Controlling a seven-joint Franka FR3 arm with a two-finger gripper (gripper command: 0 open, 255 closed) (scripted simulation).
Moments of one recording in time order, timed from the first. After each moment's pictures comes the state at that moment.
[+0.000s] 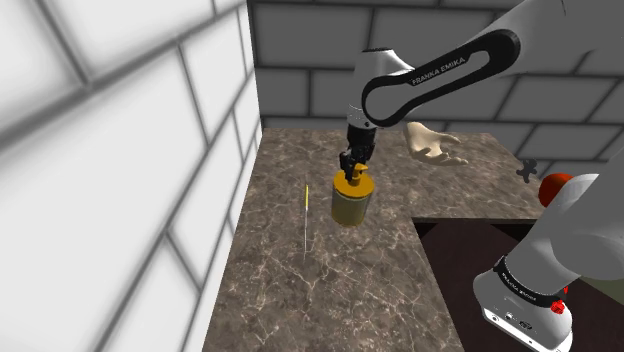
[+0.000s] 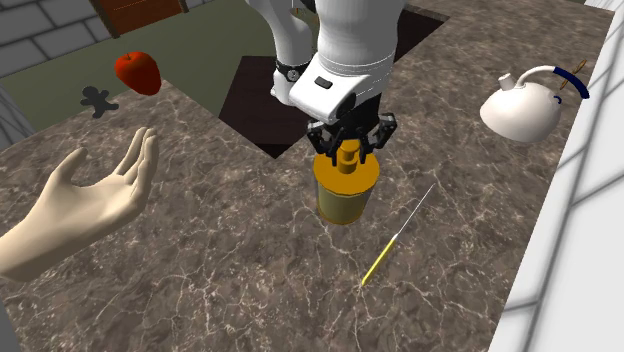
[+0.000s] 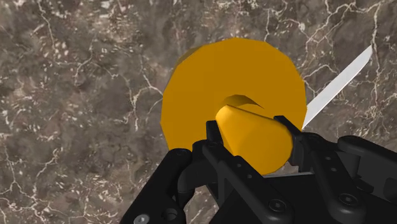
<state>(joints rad) 0.16 -0.06 0.10 -2.31 0.12 2.21 0.10</state>
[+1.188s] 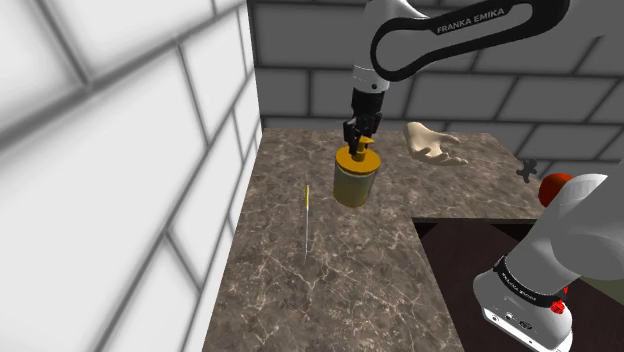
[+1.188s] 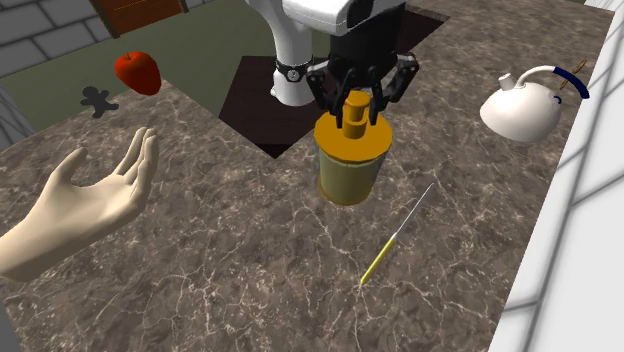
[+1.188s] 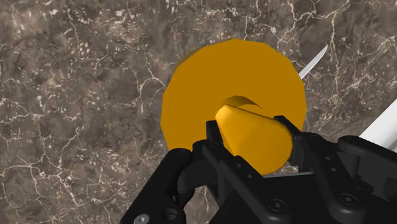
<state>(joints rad) 0.16 -0.17 0.09 -2.17 0.11 1.96 0.11</state>
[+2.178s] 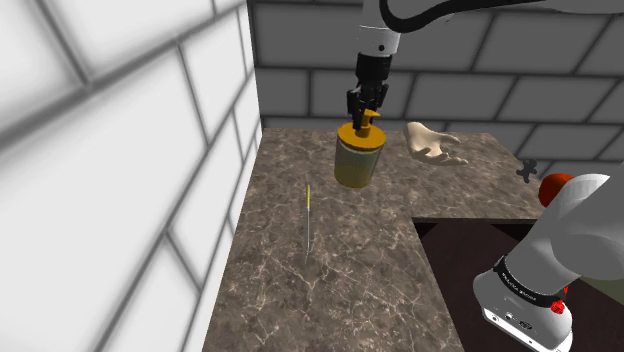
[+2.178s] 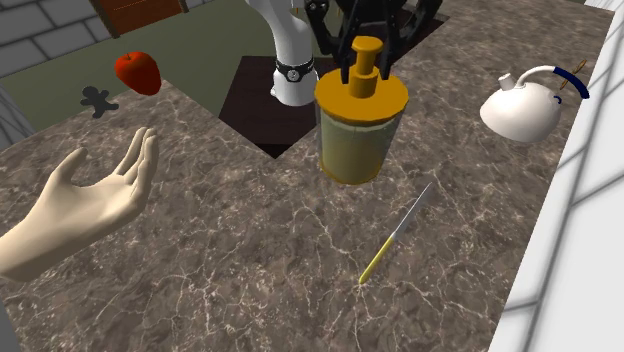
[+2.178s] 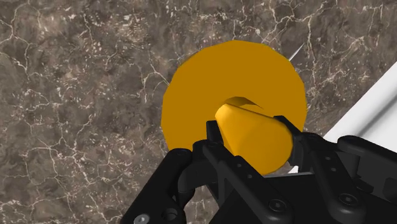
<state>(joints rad) 0.16 -0.19 0.09 -1.99 0.11 1.76 0.13</state>
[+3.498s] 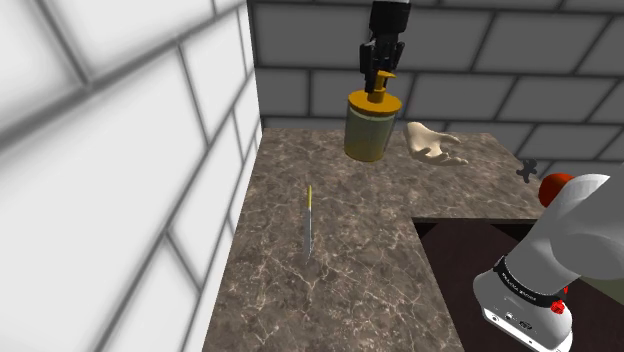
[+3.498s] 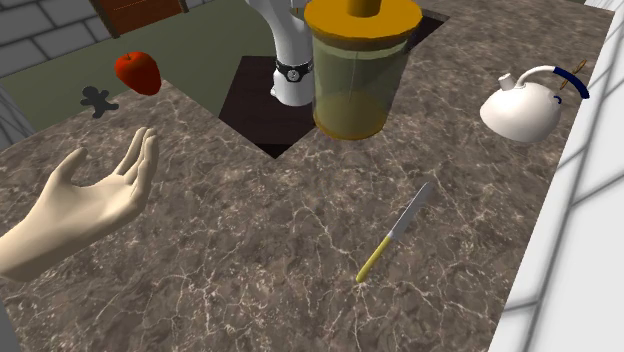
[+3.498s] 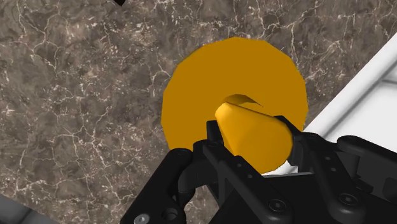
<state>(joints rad) 0.15 -0.20 0.07 -1.75 0.10 1.52 0.13</state>
